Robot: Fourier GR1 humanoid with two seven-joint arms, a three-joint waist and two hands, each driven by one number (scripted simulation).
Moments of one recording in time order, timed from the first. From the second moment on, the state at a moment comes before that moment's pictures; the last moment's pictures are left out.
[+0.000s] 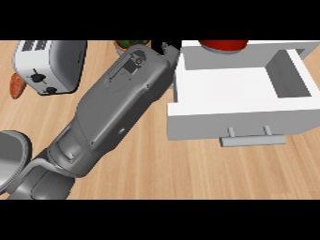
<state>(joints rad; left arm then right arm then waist) -1.29 0.00 -0.27 -0.76 0.54 0.63 0.05 0.41 -0.02 -0.66 -2.29 -0.54 0.46 0.26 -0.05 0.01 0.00</state>
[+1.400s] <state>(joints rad) -1.39 0.00 -0.57 -0.47 0.88 0.76 -0.11 0.33 -0.03 -0.63 -2.31 -0.52 0.42 0.33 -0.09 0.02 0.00</state>
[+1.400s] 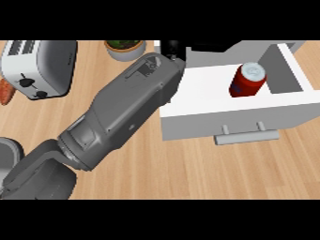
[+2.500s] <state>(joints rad) -1.41 0.00 -0.60 -0.48 1.03 0.78 -0.26 0.21 -0.11 -0.62 -2.37 -0.26 0.51 0.14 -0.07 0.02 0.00</state>
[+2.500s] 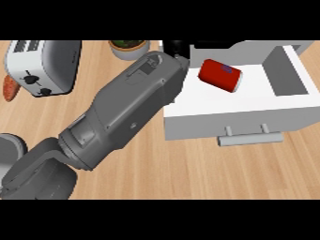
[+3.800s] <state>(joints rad) -1.39 0.04 -0.58 -0.54 1.00 0.80 -0.20 -0.31 -0.14 -0.04 -1.86 0.84 0.22 -0.03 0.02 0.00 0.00</state>
